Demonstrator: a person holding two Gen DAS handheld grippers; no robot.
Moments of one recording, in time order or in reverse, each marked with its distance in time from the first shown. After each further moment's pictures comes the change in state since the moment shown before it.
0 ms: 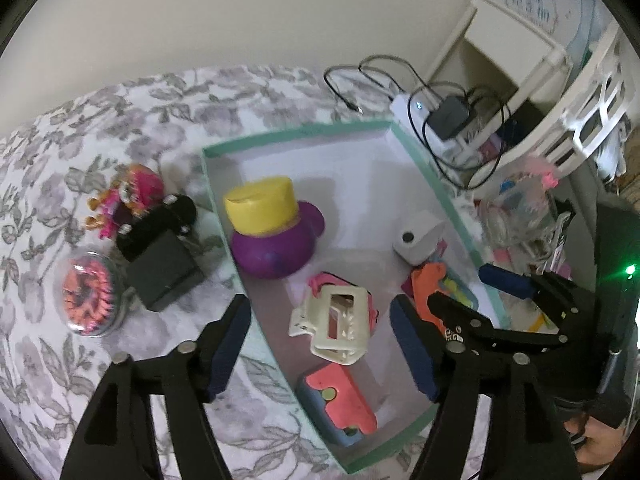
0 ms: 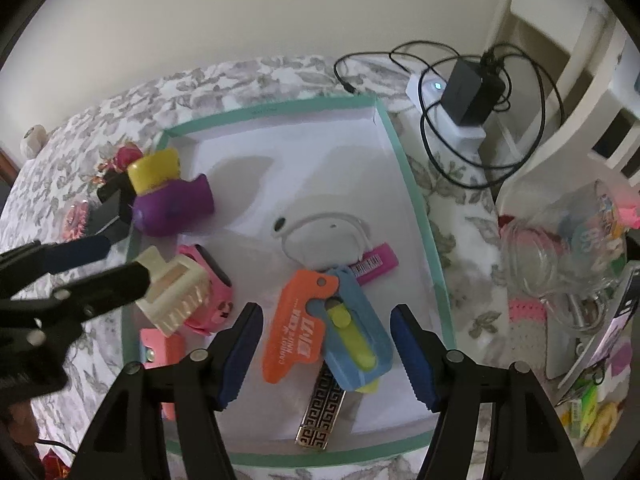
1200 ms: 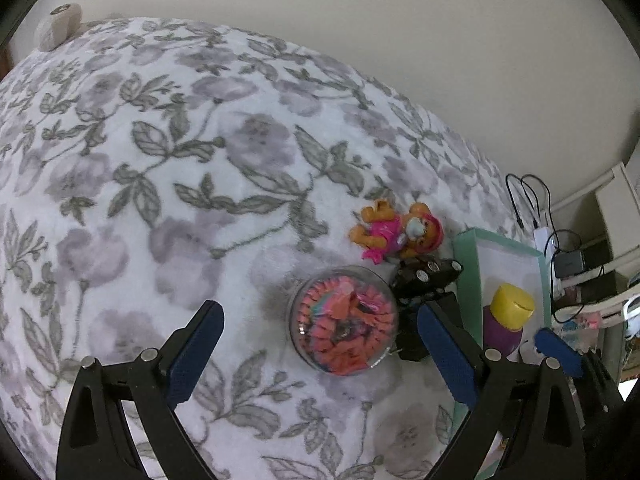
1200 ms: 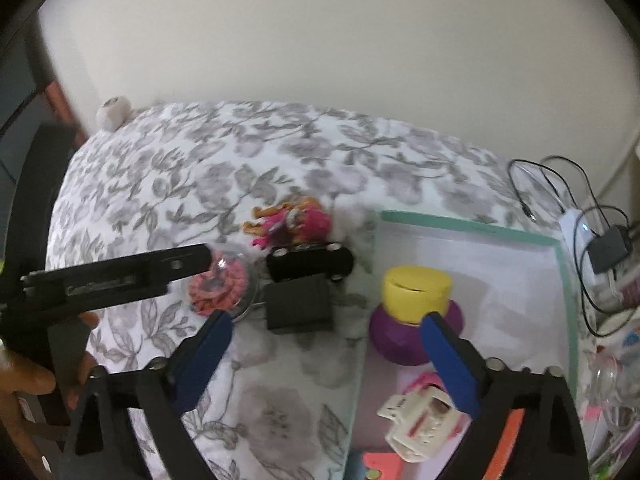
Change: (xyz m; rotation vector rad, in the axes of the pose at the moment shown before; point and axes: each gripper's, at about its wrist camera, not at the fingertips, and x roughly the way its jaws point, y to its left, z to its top) left arm -0.011 0.200 -0.018 -0.458 -0.080 0.126; right arm -0.001 0.182 0.052 -0.263 -0.123 0.166
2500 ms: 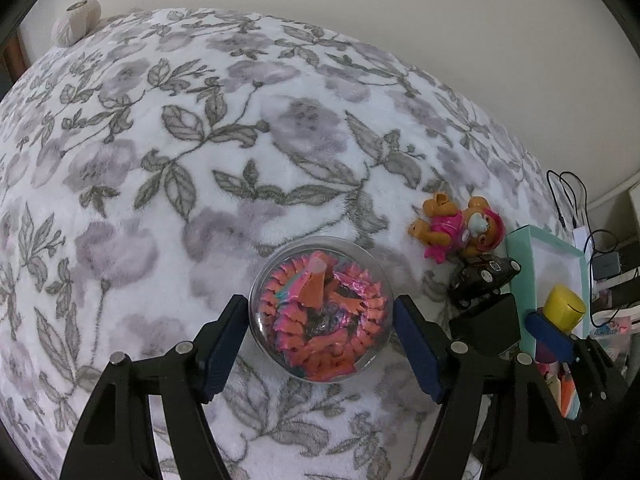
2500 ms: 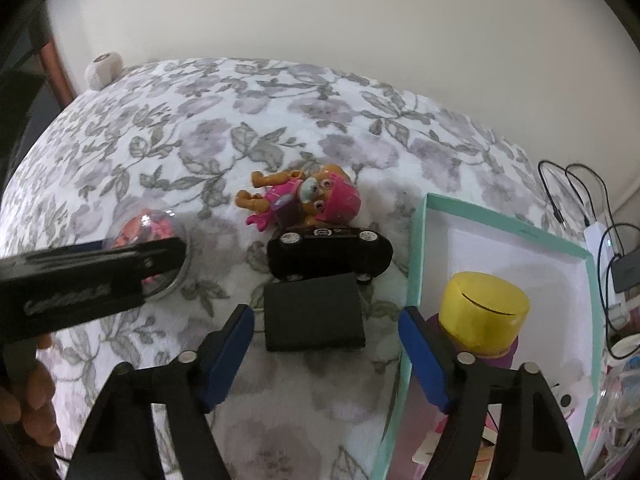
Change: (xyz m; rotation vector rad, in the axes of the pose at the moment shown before) left arm 0.011 0.021 0.005 -0.011 0.006 0.129; right arm 0.060 0.018 0.004 -0.028 0.071 -0.066
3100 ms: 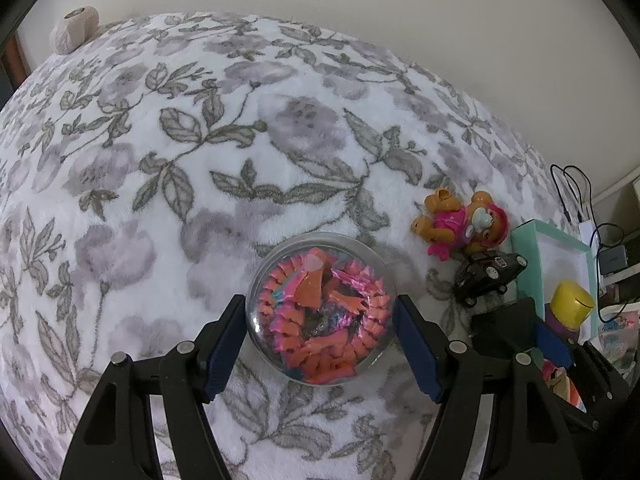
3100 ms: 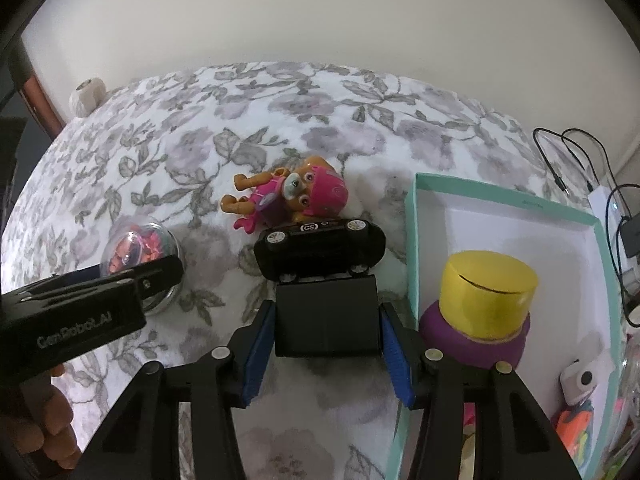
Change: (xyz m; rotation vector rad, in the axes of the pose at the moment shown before) left arm 0.002 -0.007 -0.003 0.017 -0.013 0.022; right arm -0.003 -0.012 -0.005 0.111 -0.003 0.037
